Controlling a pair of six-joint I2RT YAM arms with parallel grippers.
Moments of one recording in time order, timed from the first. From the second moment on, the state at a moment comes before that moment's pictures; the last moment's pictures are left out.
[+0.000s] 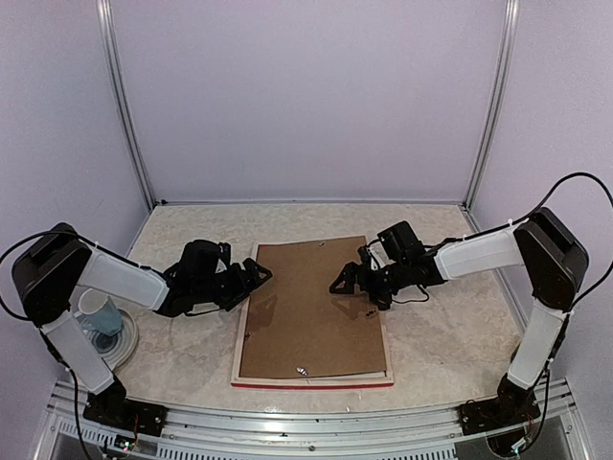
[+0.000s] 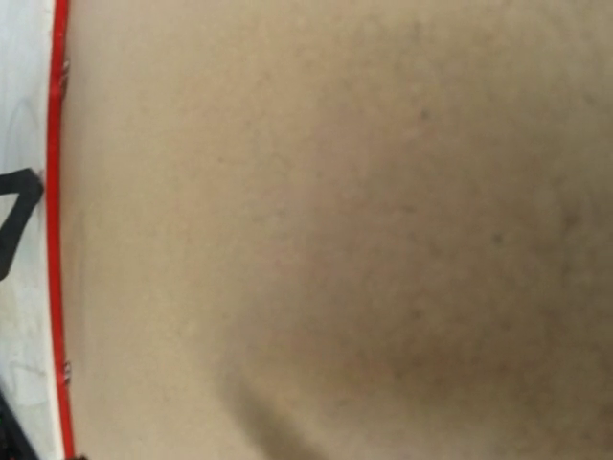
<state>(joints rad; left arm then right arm) -0.63 1.67 0.66 0.45 0.11 -0.99 0.63 1.81 0.97 0.01 -0.47 0.76</state>
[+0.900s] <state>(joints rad) -0.62 1.67 0.62 0.51 0.13 -0.99 0.76 1.81 1.19 -0.41 -0.16 0.74</state>
